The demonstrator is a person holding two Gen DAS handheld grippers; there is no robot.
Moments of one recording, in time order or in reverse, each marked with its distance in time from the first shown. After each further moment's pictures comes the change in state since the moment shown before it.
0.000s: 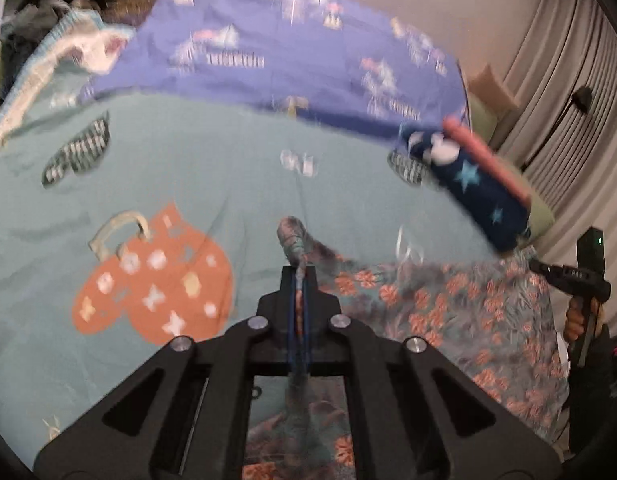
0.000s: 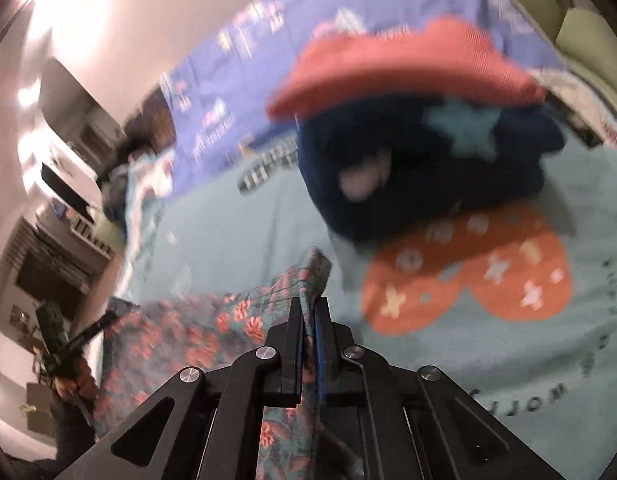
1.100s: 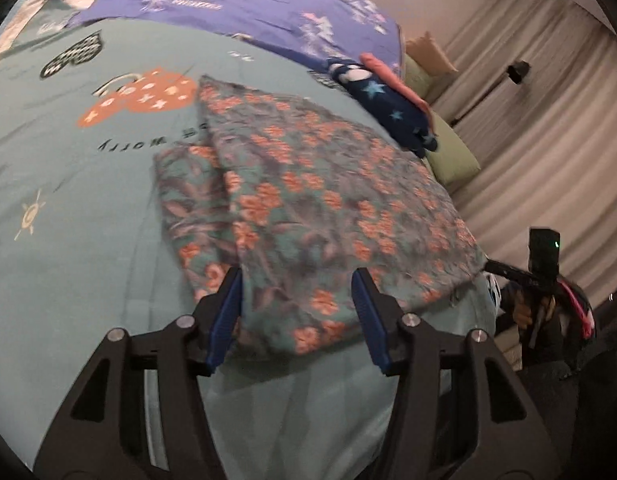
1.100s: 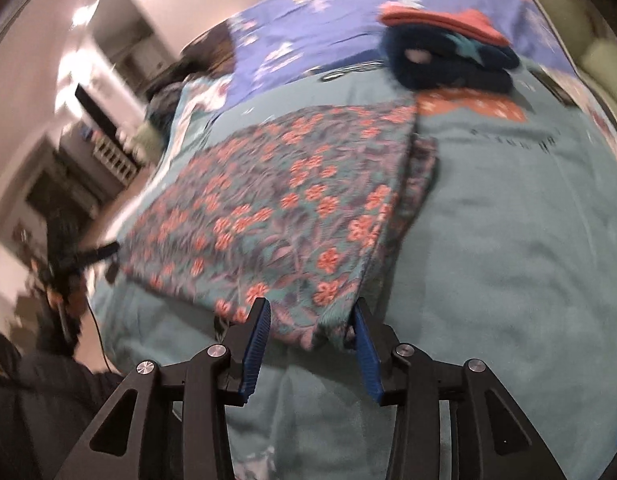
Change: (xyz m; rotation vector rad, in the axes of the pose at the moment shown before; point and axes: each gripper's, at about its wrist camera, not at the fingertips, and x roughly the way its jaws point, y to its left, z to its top) left arm -0.120 -0.014 -0.146 0.001 0.197 -0.260; right arm -0.110 0.050 -0.190 -0.259 0.160 0.072
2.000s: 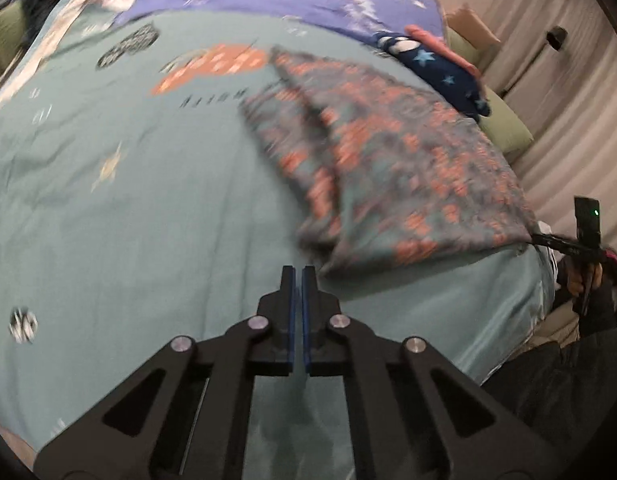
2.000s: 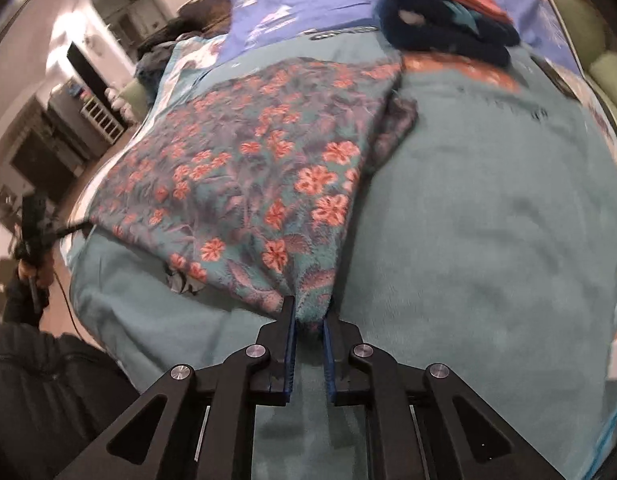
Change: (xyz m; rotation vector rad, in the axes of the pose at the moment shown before) left arm -0.018 0.036 -0.046 -0.007 0.062 0.232; right arm 0.012 -0.028 -0.027 0.042 0.080 -0.037
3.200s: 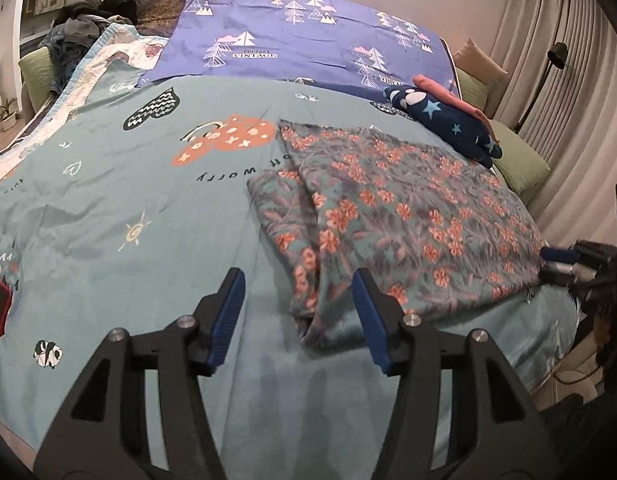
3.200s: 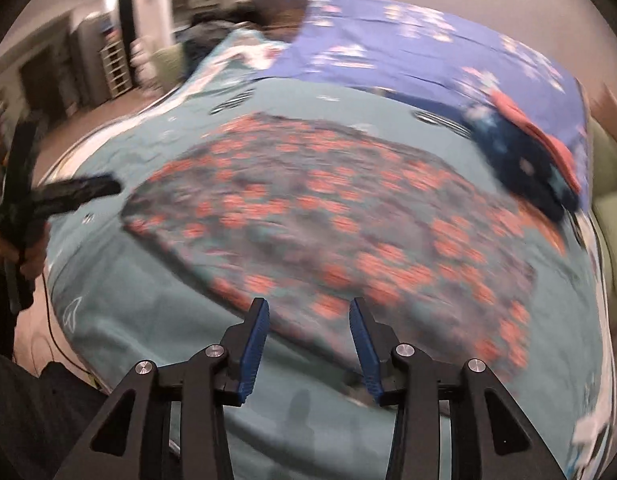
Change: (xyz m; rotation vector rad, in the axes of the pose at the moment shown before) left arm -0.021 -0.034 0.018 0.039 -0.232 0.114; right arm 0.055 0.232 0.032 -0.436 -0.096 -0.216
